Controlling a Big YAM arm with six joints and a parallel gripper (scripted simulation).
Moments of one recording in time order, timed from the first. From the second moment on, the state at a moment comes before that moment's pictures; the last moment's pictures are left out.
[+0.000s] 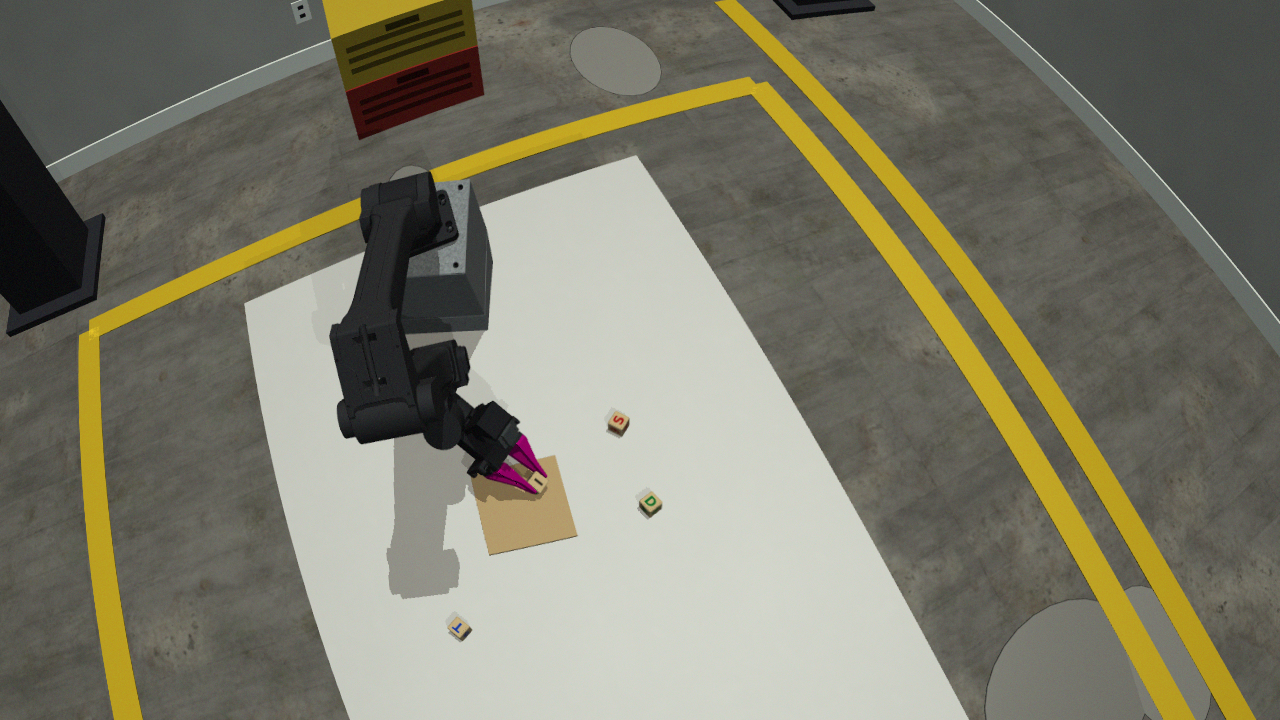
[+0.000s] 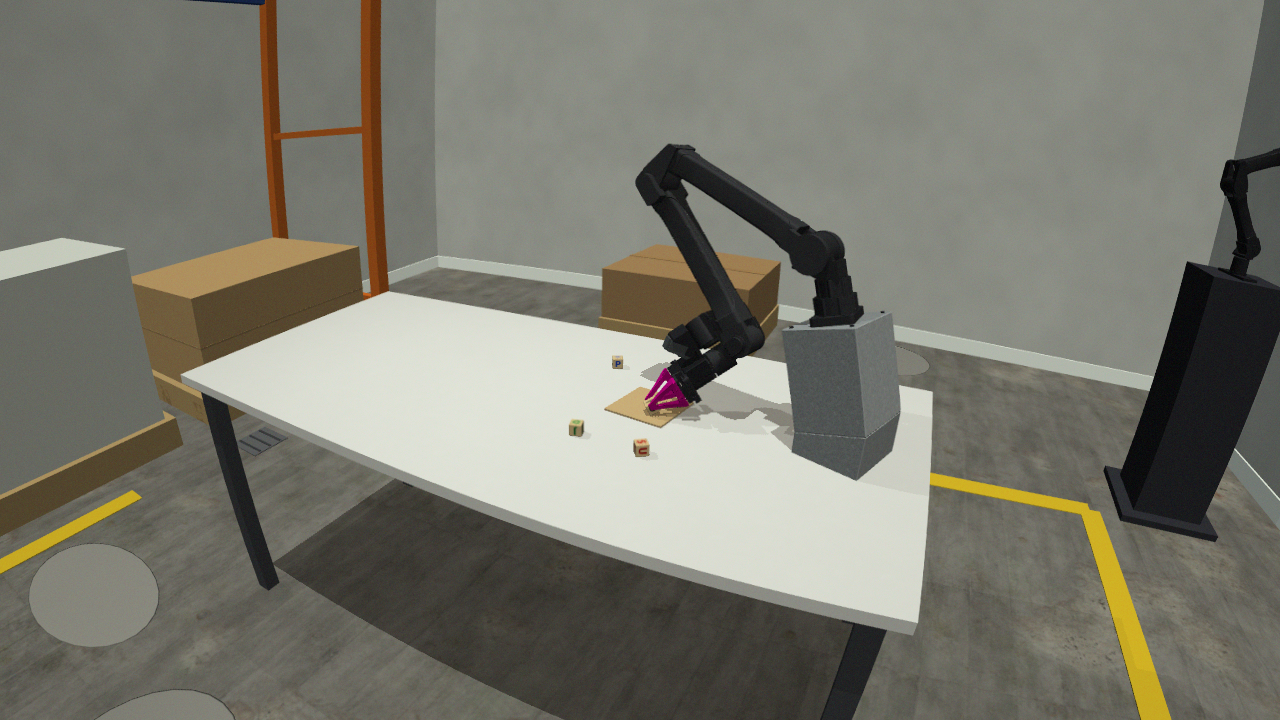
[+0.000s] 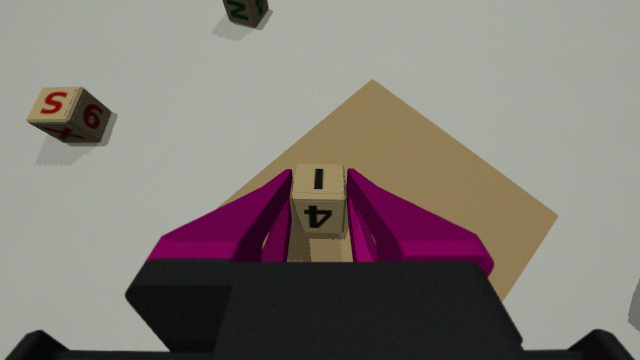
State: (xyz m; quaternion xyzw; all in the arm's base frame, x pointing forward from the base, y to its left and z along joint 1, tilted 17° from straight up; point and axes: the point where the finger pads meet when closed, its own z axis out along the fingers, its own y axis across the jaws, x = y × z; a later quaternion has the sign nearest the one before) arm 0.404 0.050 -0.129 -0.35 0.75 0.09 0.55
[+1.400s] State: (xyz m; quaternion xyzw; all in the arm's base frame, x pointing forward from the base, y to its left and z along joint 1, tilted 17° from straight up) arm 0.404 0.050 -0.129 -0.35 0.75 0.09 0.55
